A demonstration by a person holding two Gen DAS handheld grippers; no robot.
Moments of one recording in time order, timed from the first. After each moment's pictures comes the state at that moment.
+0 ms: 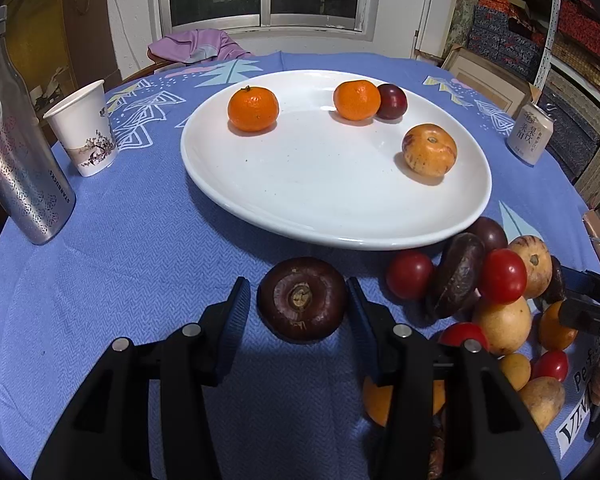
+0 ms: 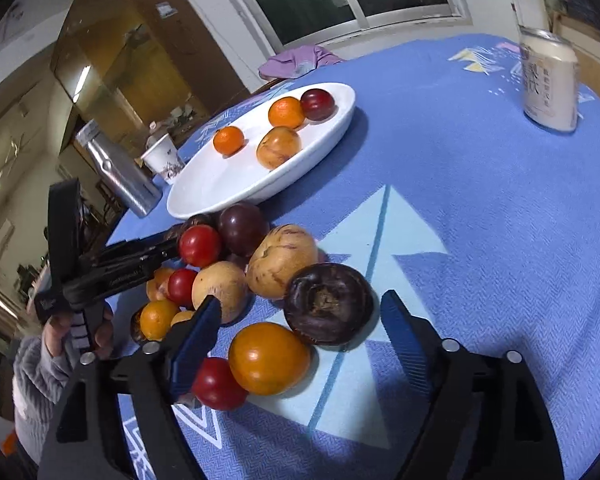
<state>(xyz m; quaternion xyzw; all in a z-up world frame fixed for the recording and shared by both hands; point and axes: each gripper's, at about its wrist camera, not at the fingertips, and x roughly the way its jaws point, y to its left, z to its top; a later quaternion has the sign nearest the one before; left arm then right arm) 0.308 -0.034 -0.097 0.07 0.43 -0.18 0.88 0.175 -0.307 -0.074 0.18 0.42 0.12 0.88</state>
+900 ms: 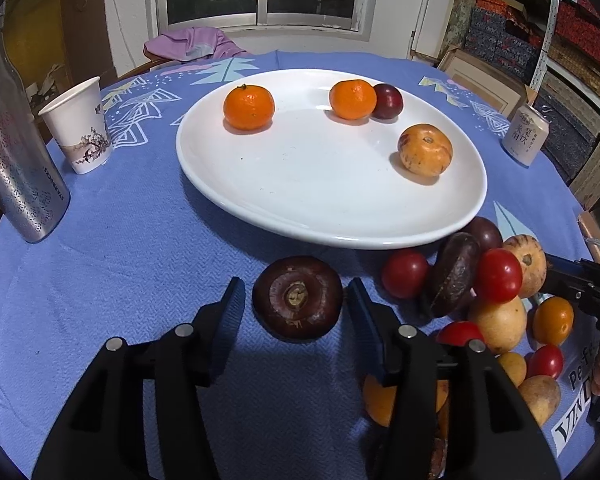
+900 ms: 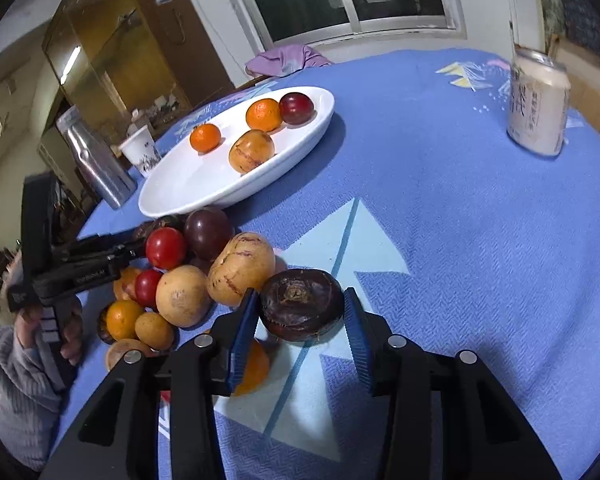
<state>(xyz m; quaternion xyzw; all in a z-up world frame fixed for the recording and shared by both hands) 0.309 -0.030 -0.097 0.06 0.43 -0.20 0.88 0.184 -0.321 -0.074 0.16 0.43 0.09 0.89</state>
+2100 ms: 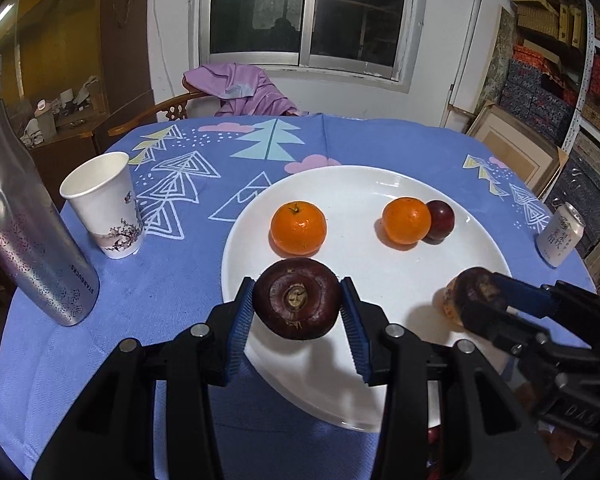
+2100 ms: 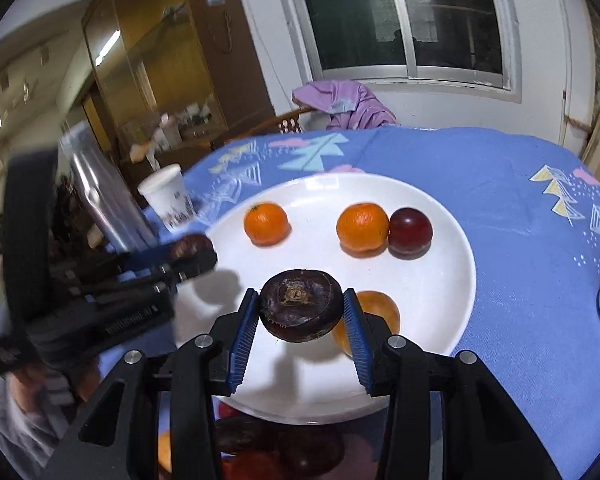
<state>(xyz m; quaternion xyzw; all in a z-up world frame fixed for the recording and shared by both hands) 0.387 -0.031 -0.048 0.02 0.38 -0.13 0.92 0.309 -0.229 -0.027 0.06 0.38 0.13 0.91</state>
